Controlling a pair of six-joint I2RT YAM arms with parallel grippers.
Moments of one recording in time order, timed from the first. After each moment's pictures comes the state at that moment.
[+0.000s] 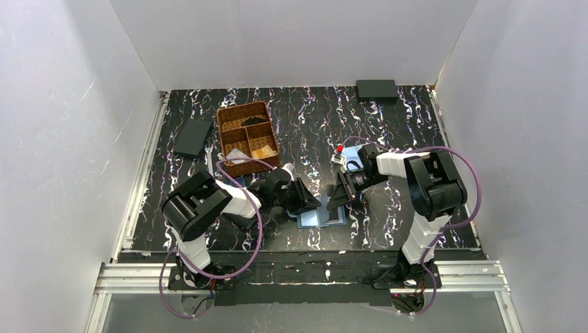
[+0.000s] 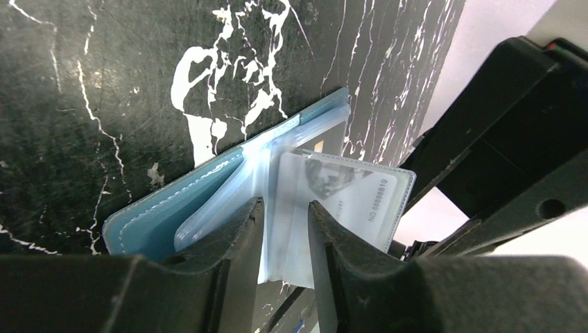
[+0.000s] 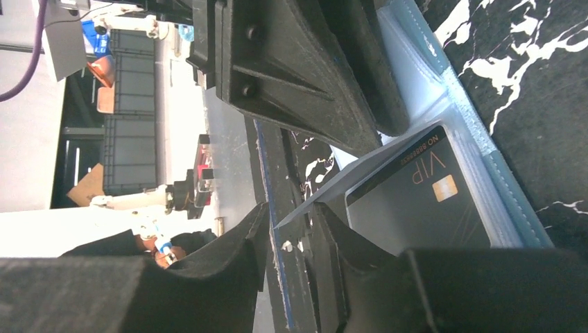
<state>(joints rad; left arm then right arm) -0.81 1.79 0.66 0.48 0.29 -1.21 0.31 1.83 0.93 -0.62 -1.29 -0.29</state>
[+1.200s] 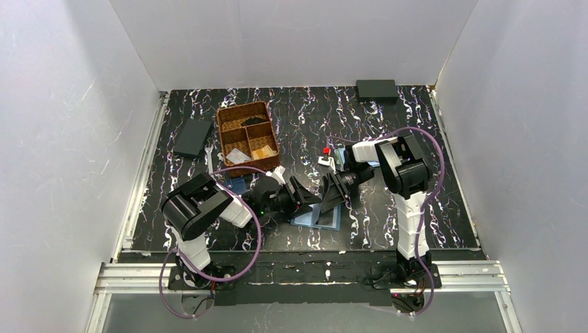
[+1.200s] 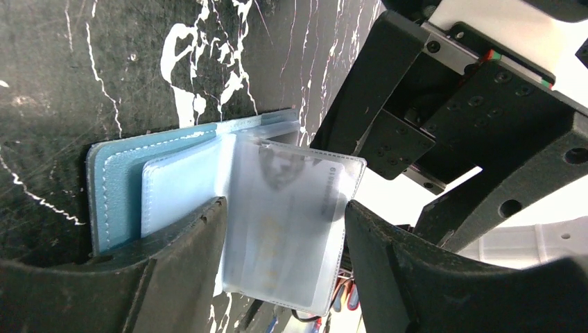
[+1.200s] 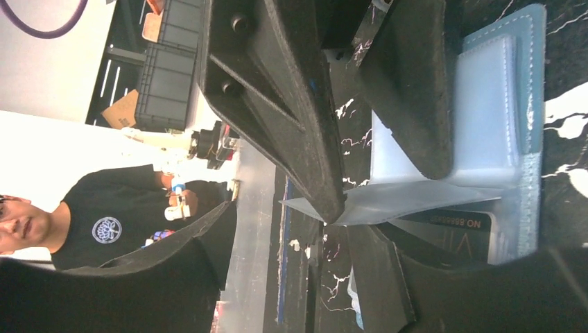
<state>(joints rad) -0.79 1.79 0.49 0.86 0.30 -1.33 0.40 2.18 1.27 -1.35 -1.43 -1.09</state>
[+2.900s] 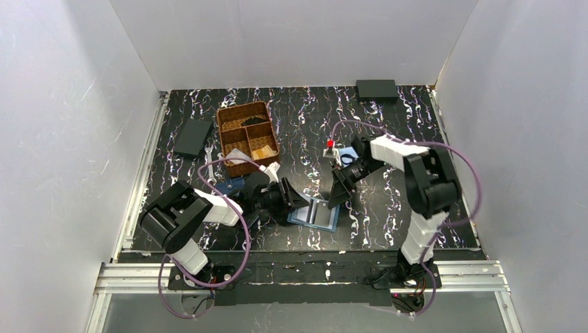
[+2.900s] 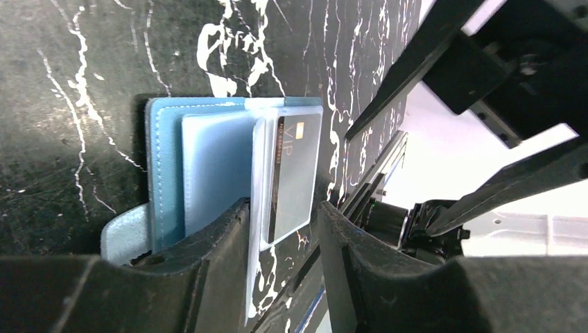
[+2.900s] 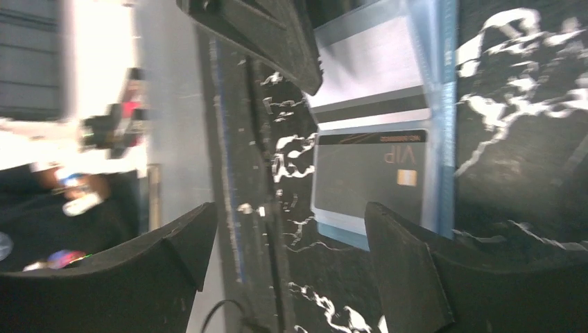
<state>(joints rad) -0.70 1.64 0.45 0.66 0.39 -1.11 0.35 1.96 1.21 -1.13 -1.19 -0.80</state>
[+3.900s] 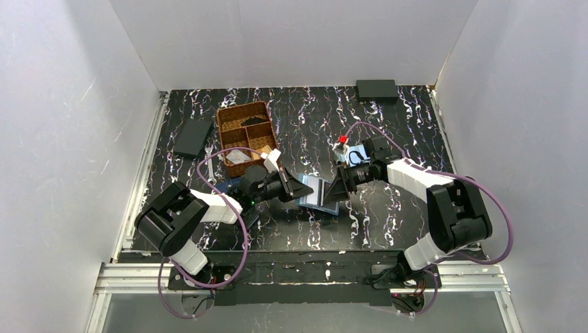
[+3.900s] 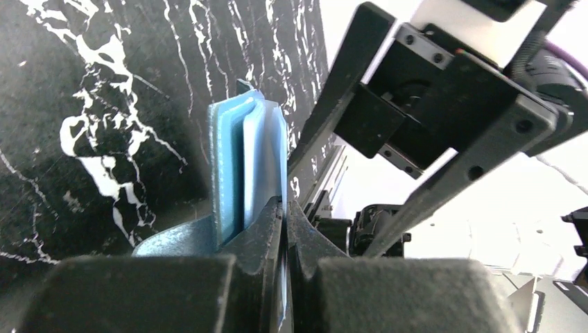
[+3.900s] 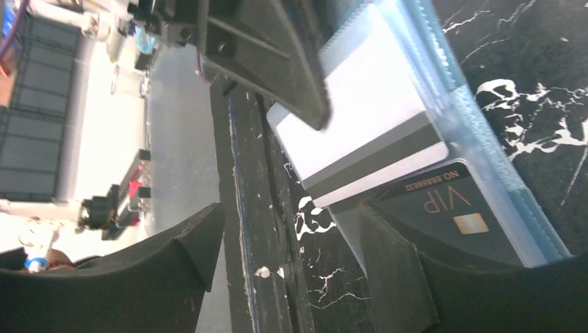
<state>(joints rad) -0.69 1.59 0.49 0.81 0.42 -1.12 0.35 1.53 0.84 -0.38 -1.22 -0.15</state>
